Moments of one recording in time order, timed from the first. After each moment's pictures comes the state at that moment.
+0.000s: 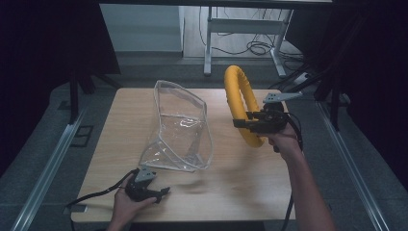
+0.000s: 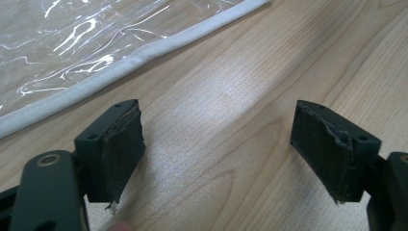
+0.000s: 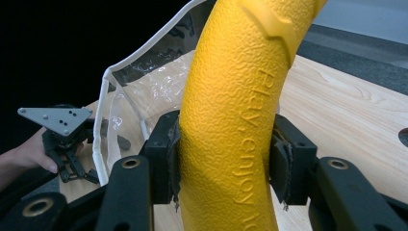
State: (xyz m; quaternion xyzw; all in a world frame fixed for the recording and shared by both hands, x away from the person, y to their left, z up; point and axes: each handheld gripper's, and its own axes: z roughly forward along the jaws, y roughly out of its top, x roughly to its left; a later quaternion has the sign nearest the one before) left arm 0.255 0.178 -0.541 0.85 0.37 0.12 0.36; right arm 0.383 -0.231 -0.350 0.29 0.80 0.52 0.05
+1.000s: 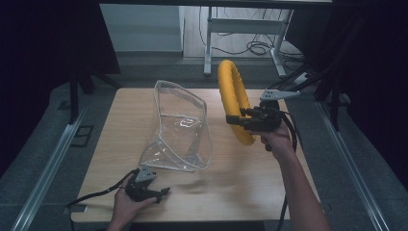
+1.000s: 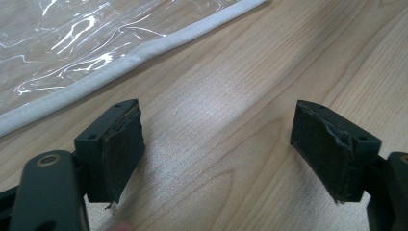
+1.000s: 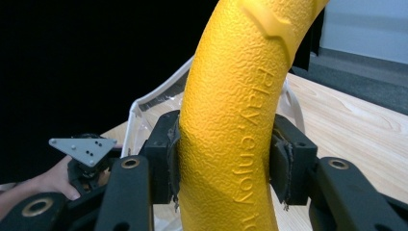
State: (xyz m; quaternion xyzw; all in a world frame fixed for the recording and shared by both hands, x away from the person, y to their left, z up) left arm 0.256 0.178 -0.541 0.85 0.37 0.12 0.36; right arm 0.377 -0.214 -0.339 0.28 0.77 0.57 0.04
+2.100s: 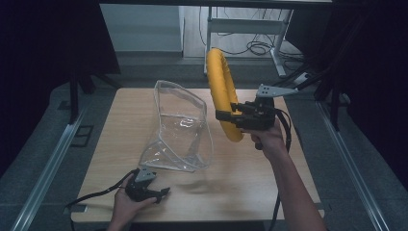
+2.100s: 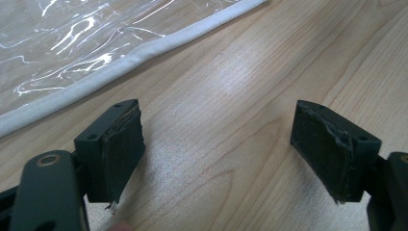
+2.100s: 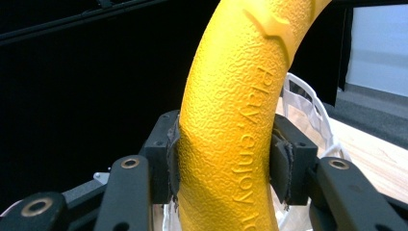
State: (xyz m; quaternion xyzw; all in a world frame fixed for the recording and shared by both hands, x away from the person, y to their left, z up) left arm 0.256 0.178 -0.541 0.85 0.37 0.12 0.36; right arm 0.359 -0.187 -0.311 0.23 0.75 0.62 0.03
